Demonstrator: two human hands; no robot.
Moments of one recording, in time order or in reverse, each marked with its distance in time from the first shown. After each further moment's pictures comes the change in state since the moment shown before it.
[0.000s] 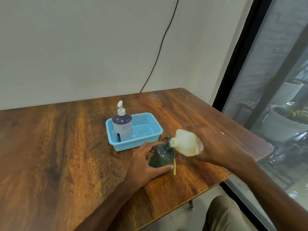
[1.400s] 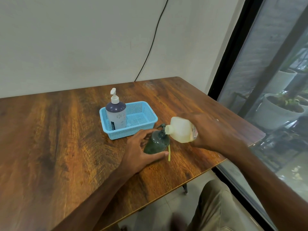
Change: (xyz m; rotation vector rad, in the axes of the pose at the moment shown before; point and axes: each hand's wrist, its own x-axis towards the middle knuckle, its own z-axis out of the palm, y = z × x) left_hand 0.001 -0.004 0.001 0.015 -0.021 0.007; right_hand -0.007 -0.010 -0.011 0.004 -0.019 0.017
